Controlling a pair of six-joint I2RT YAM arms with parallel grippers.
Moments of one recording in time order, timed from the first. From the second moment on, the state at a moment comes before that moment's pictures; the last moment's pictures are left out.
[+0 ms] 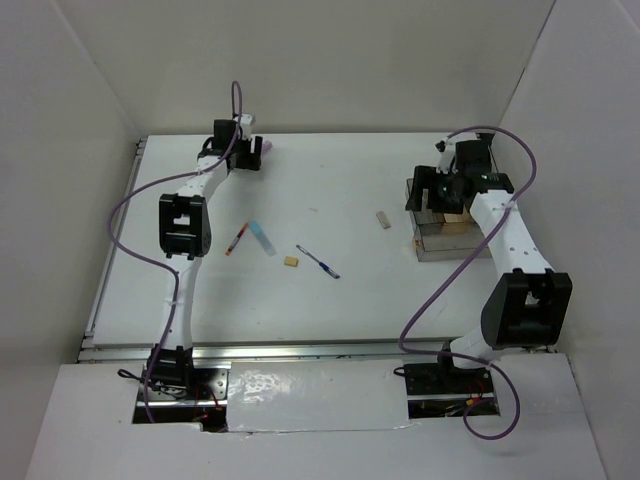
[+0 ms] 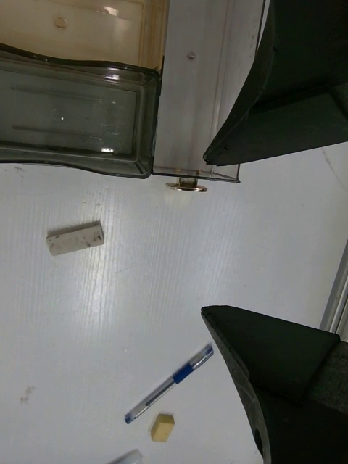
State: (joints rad) left arm -0.07 2.67 2.35 -0.31 0.13 0.07; right arm -0.02 1.49 1.32 -0.71 -0.27 0.07
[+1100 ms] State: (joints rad) left arm -0.14 2.24 1.82 -0.39 0.34 0.18; right arm 0.03 1.40 1.32 -0.72 -0.30 0.03
